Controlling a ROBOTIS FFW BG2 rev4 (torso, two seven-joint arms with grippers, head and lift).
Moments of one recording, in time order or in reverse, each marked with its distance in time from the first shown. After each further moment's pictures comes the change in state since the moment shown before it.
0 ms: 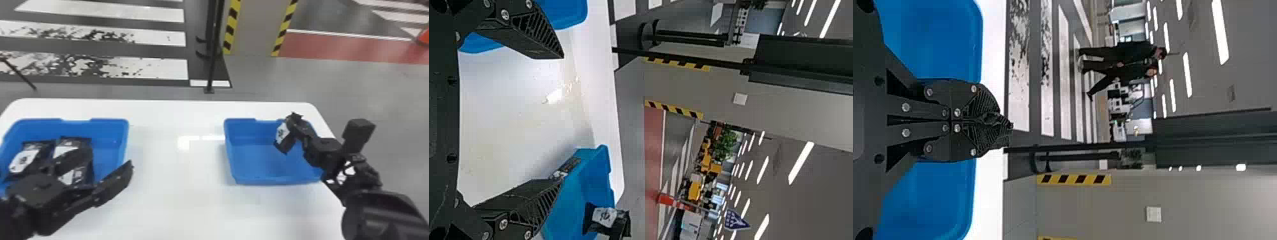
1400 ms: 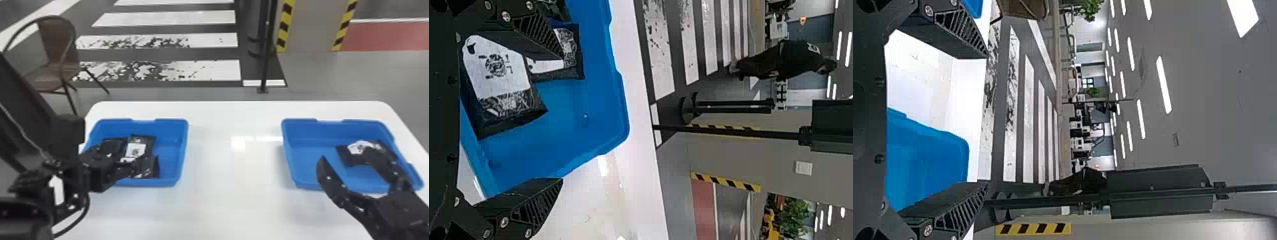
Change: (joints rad) left arm -0.245 0.047 0.065 0.215 -0.292 0.172 -0.010; right arm 0.577 0.098 0.192 -0.571 -0.032 -0.212 -0.052
